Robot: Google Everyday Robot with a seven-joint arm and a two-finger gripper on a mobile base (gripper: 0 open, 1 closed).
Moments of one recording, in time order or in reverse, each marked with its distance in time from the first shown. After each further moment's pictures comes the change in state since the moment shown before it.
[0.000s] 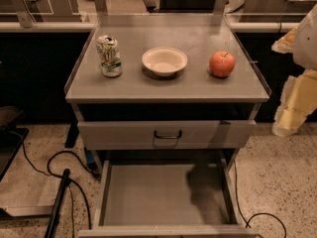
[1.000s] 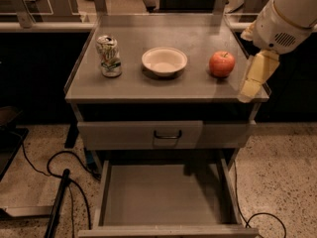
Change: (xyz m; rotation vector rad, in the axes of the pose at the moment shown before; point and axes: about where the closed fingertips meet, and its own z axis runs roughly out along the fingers) arm -0.036 -0.090 0.064 -0.001 -0.091 -0.031
